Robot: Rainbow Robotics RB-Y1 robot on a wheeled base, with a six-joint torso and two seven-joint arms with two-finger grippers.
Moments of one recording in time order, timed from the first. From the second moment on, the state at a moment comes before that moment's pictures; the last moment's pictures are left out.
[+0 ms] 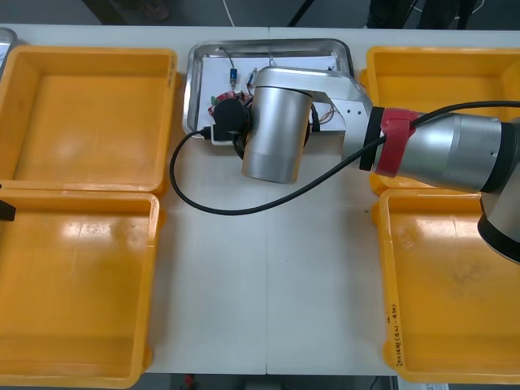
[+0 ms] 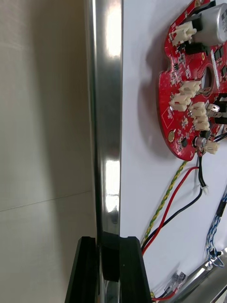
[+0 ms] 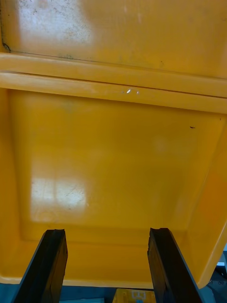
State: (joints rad) right arm -1.30 -0.44 1.23 -1.36 -0.50 1.24 1.74; left arm -0.14 0.97 0.36 -2.22 1.08 1.91 -1.04
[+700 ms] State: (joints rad) right arm -1.32 -0.38 1.23 -1.20 -0.50 1.15 1.75; left arm -0.14 0.97 0.36 -2.22 1.08 1.91 -1.04
